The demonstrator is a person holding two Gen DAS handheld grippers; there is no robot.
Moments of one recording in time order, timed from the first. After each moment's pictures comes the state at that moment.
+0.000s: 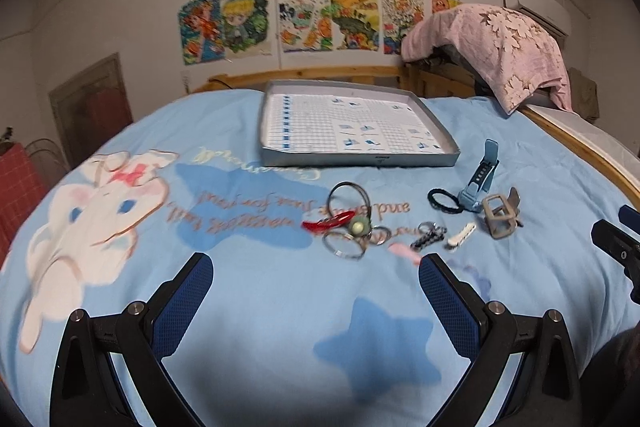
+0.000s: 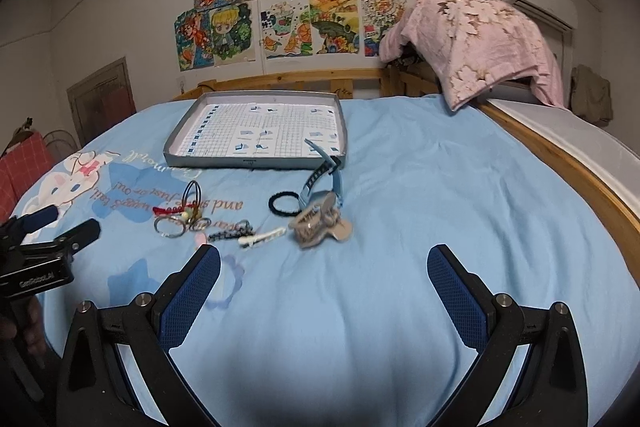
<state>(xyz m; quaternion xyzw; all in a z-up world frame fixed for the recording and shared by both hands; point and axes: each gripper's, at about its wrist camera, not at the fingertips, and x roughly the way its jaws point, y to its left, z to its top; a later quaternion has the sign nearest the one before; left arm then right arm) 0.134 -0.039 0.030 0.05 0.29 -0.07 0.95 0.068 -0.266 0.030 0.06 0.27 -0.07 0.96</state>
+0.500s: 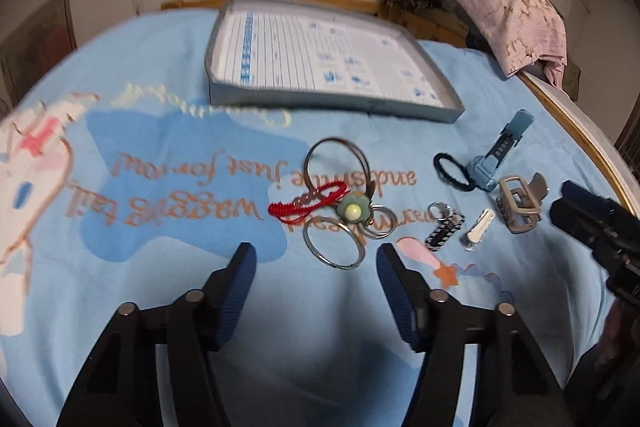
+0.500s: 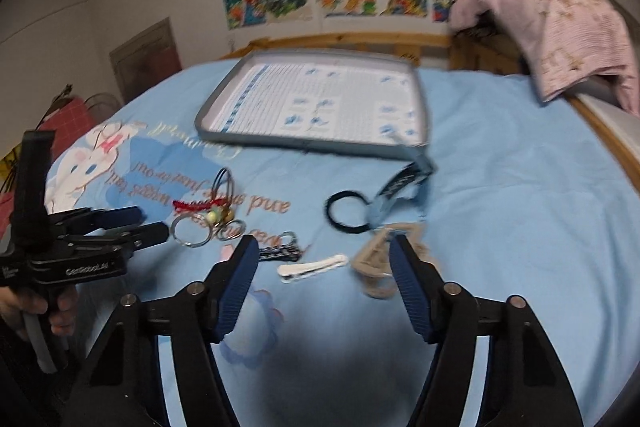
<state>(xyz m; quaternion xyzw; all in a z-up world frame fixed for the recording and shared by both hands) 0.229 -0.038 -0.019 0.00 0.42 -0.15 0.89 0.169 -0.240 0.006 0.05 0.34 0.04 0.94</state>
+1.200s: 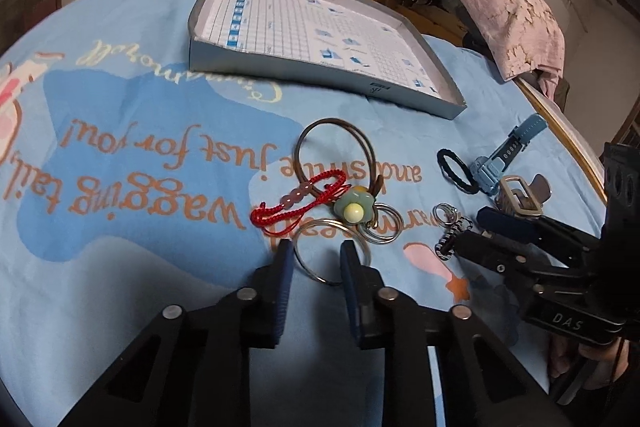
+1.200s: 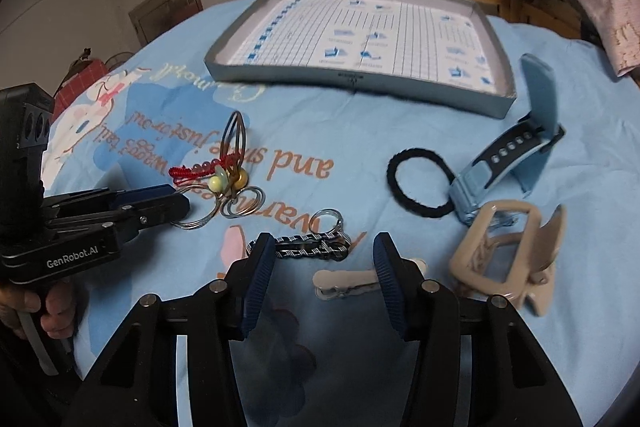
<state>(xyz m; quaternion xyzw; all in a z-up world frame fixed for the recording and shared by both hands) 0.253 -0.034 -0.048 -0.04 0.44 -0.17 0.88 0.232 -0.203 -0.054 0.04 0.42 0.11 0.90</state>
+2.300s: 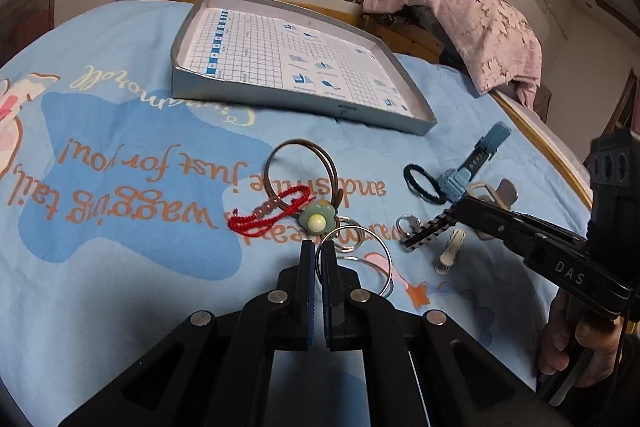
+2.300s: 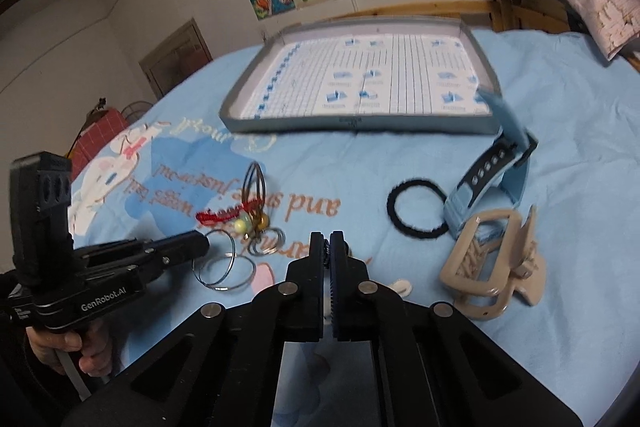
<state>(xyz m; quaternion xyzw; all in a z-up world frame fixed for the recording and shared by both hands) 0.237 -0.040 -0.030 -0.05 0.40 -0.20 0.89 0.216 -0.222 -0.032 0.12 0.35 0.12 0.92</state>
